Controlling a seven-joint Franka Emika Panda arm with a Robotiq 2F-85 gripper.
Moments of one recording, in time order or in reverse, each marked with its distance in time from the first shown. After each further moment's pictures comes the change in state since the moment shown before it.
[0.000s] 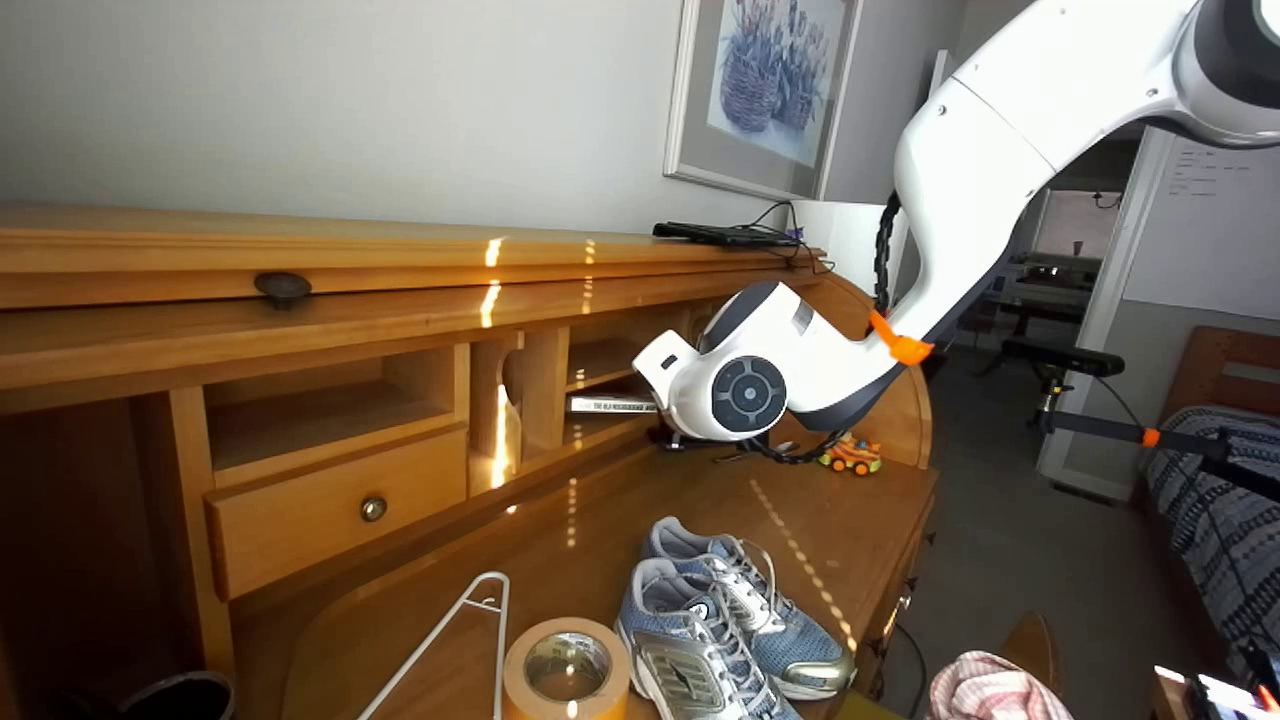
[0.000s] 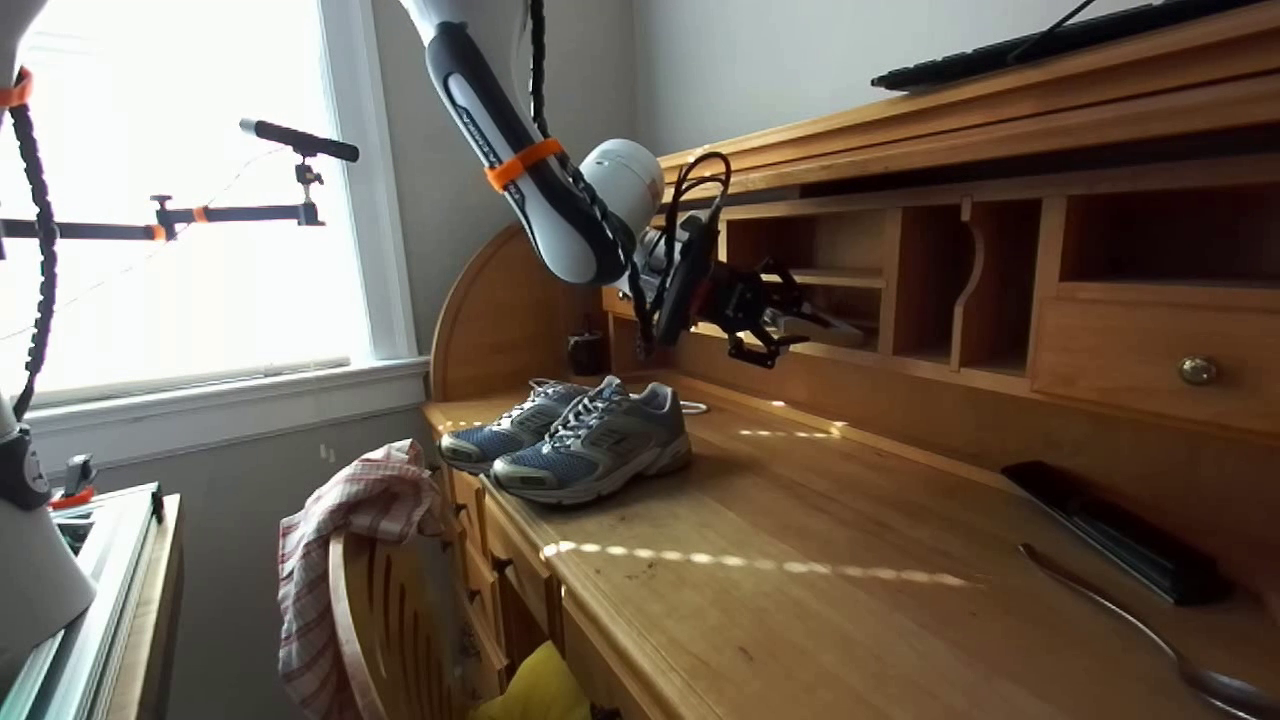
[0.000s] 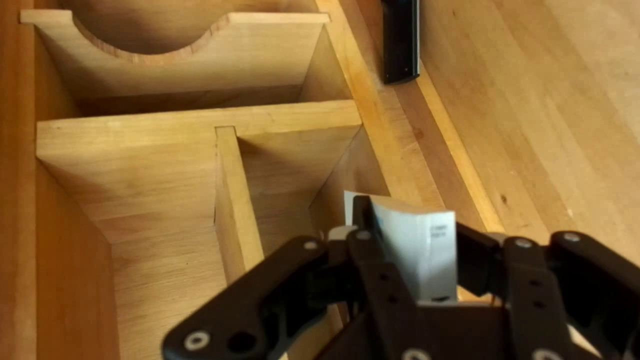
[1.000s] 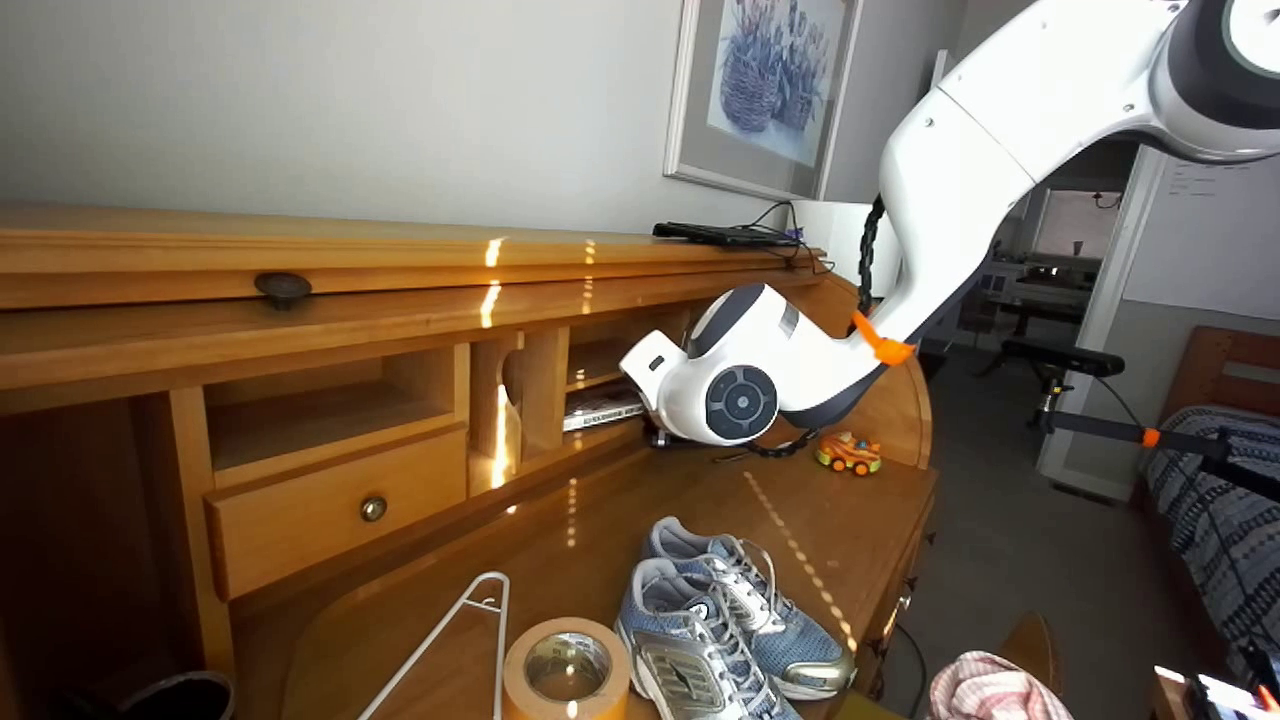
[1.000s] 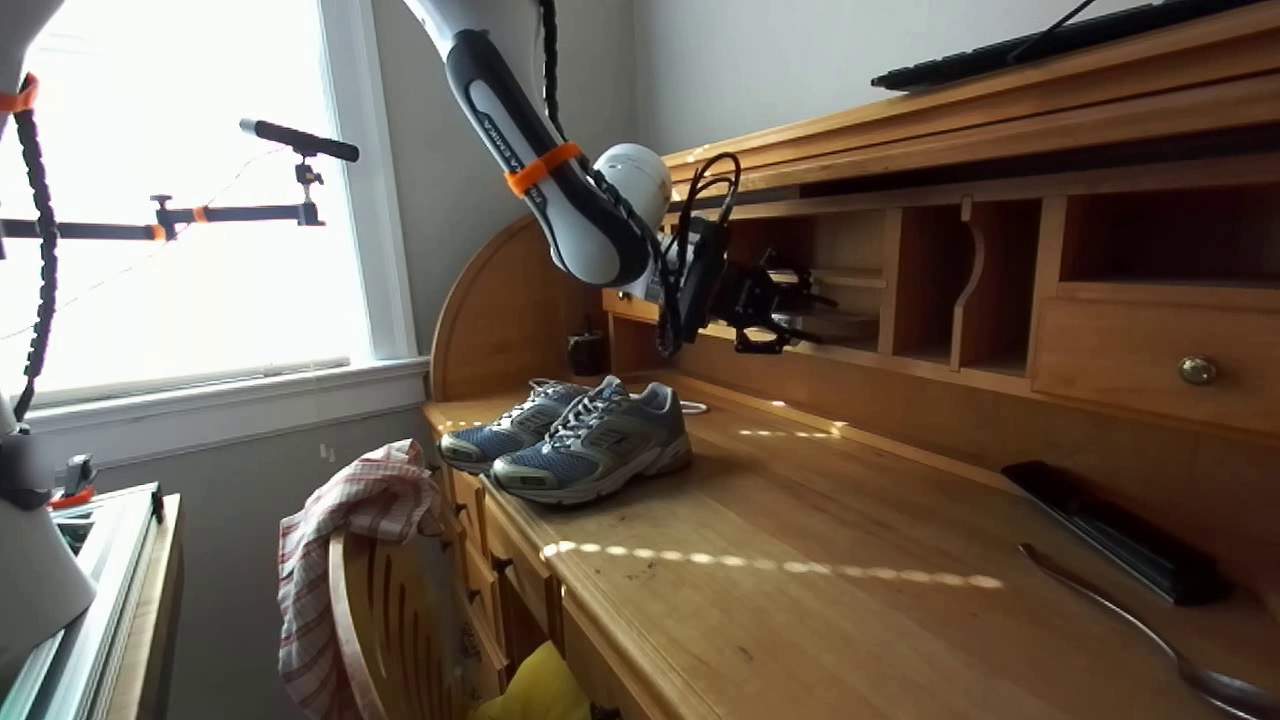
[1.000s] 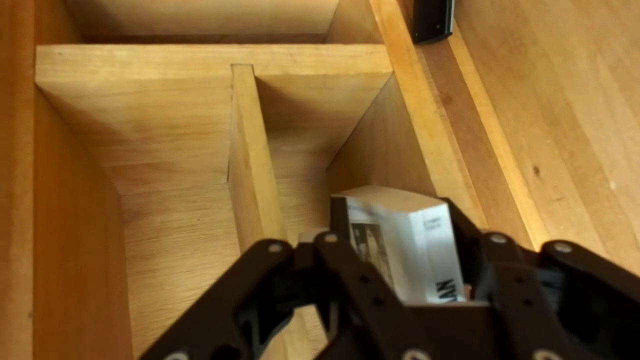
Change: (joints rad) arm -0.001 0.039 0.011 0.060 -0.095 0.000 0.026
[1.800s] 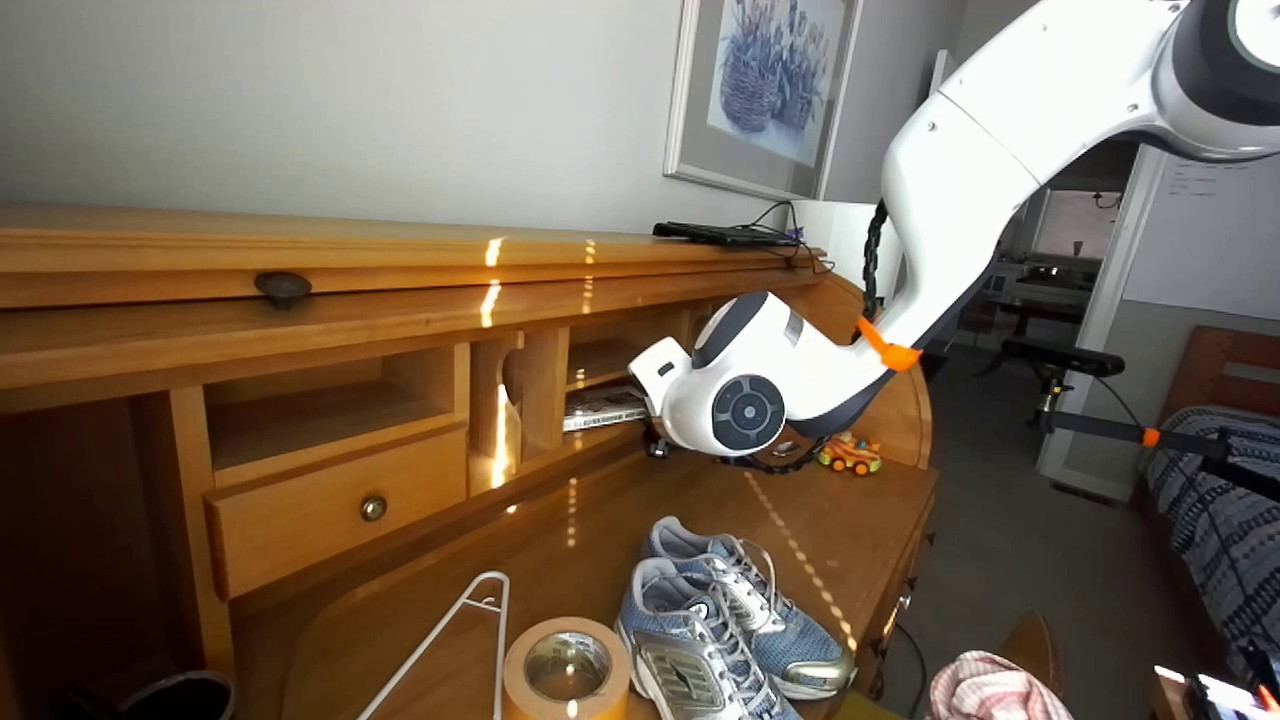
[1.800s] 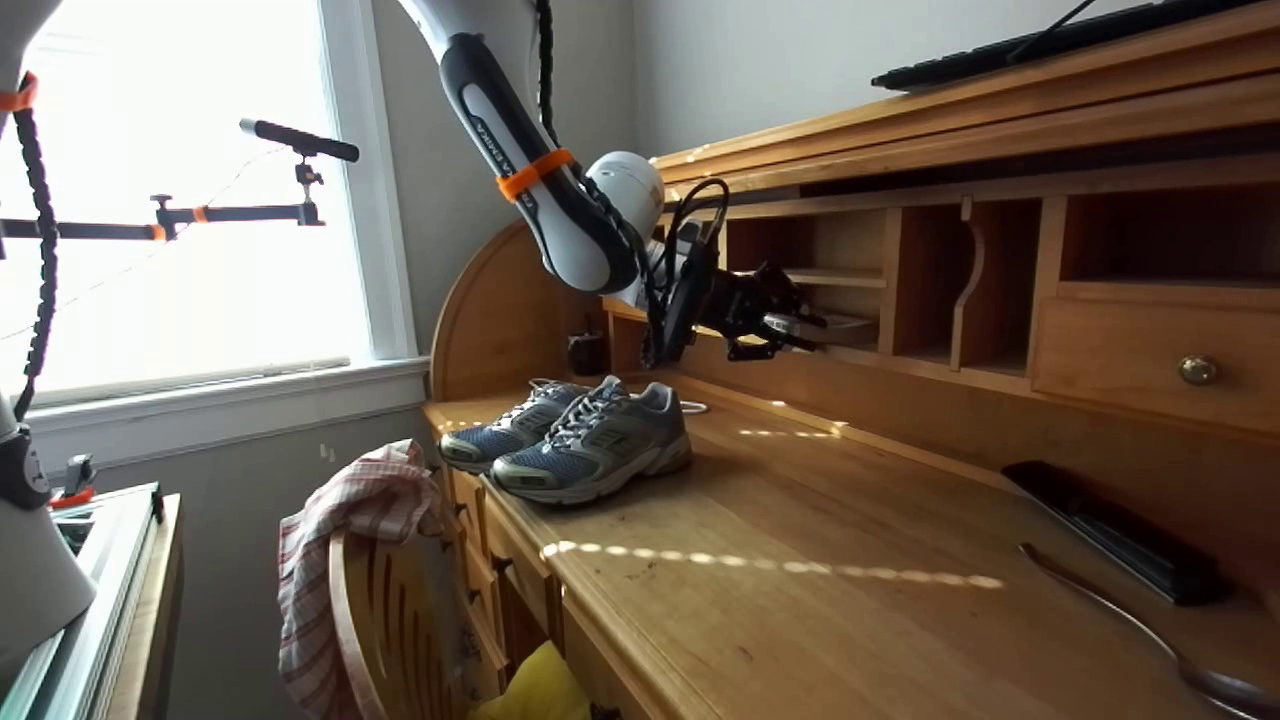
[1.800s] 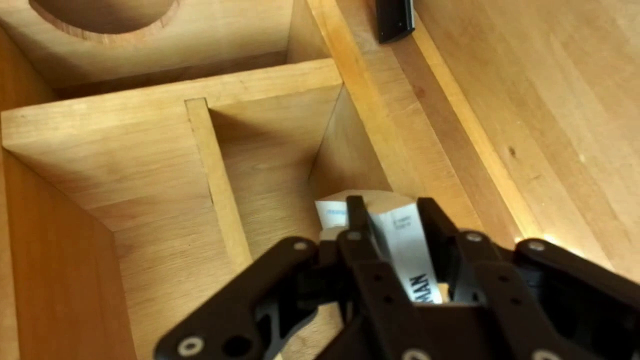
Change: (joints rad) arm -0.003 -0.004 0.011 -0.034 0.000 -0.005 0.152
